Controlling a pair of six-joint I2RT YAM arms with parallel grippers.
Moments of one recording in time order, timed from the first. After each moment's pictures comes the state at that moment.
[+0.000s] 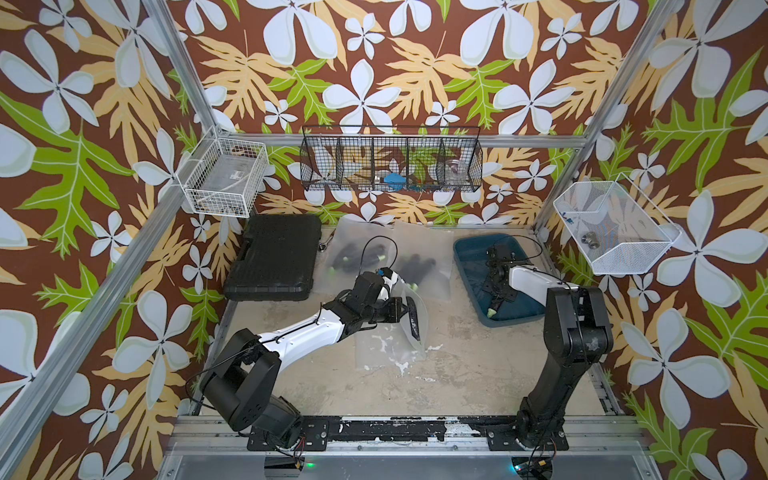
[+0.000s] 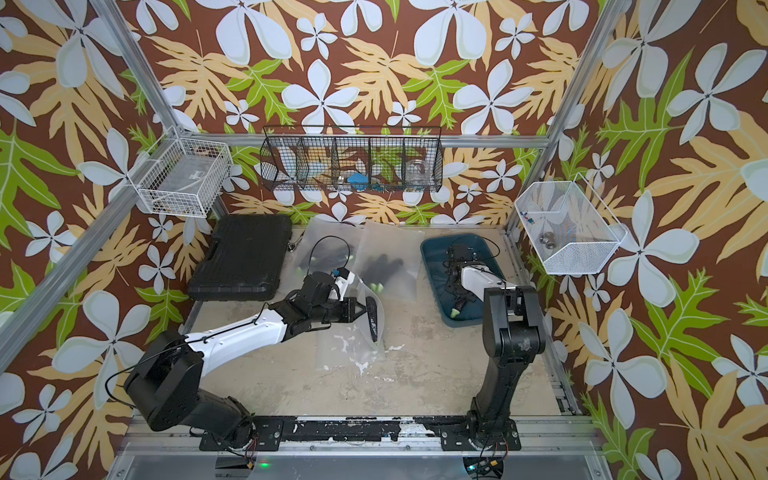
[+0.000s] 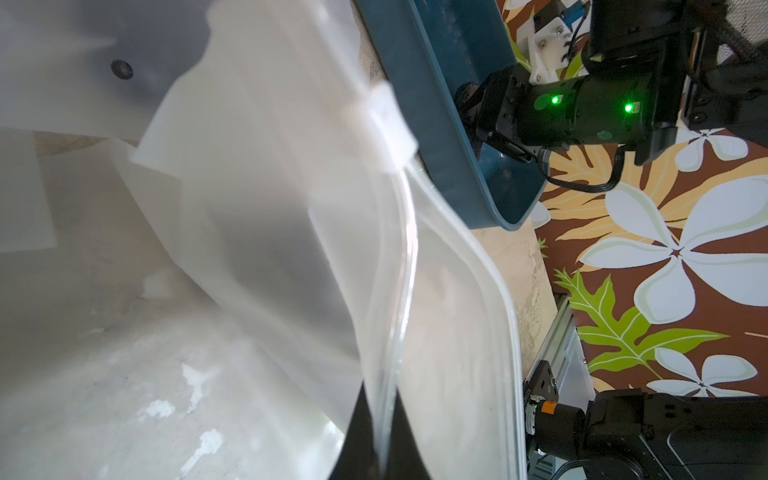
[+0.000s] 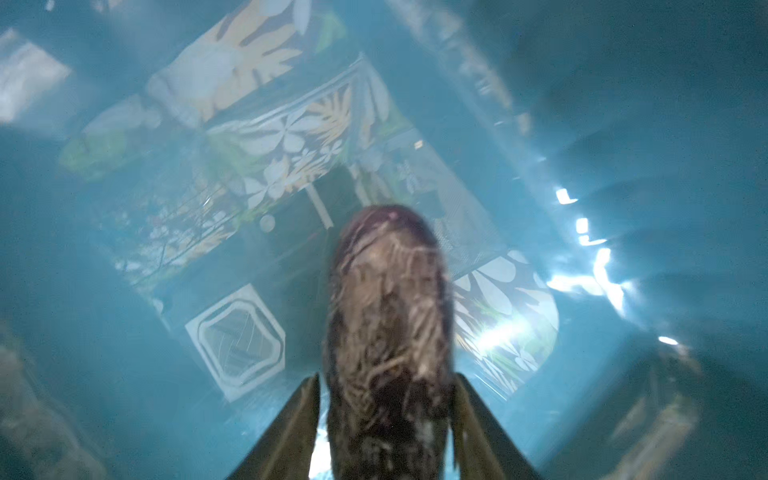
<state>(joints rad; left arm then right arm) -0.66 1.50 0.89 -0.04 0.35 -0.65 0.06 1.89 1.23 -0.55 0.34 0.50</state>
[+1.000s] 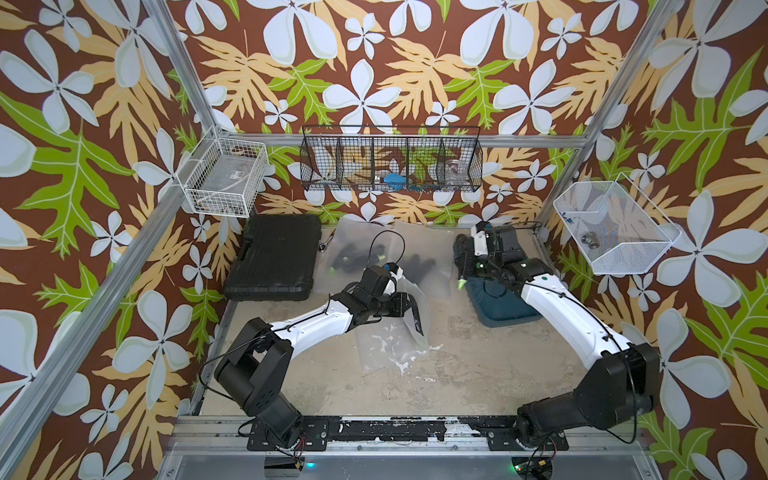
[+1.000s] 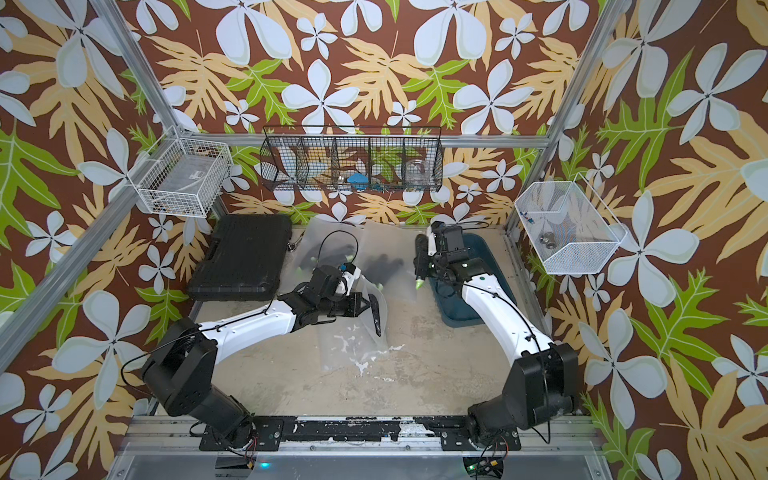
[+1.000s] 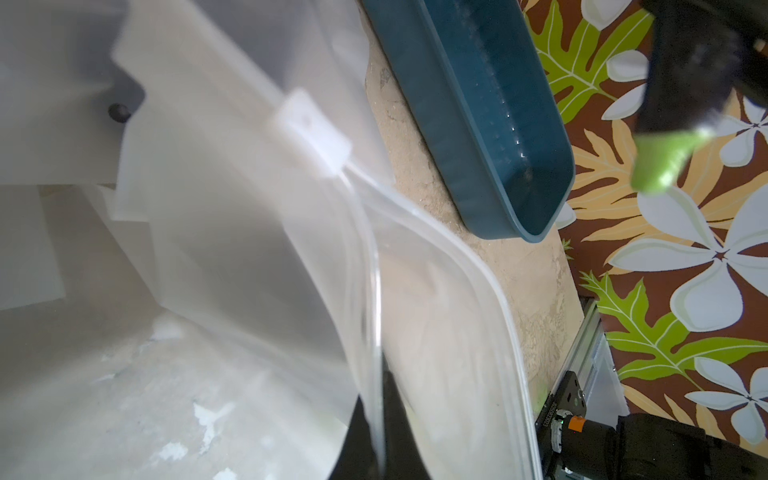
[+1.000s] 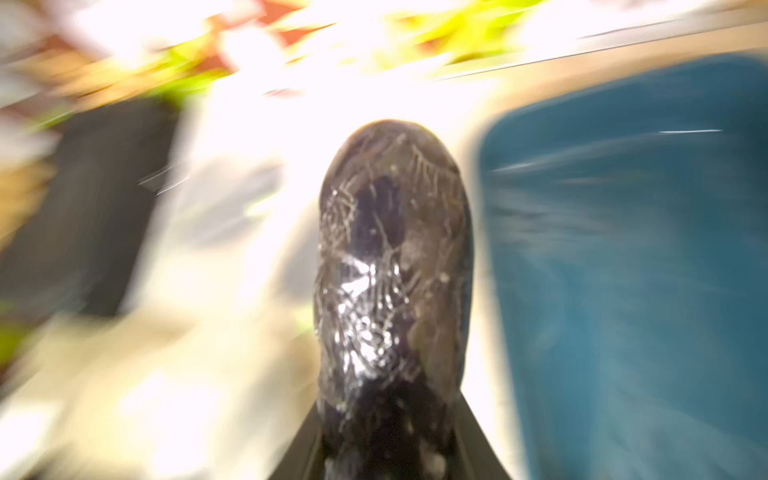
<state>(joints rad) -0.66 1.60 0.99 -0.09 0.32 -0.58 0.32 1.43 1.24 -0.52 -0.23 0.32</state>
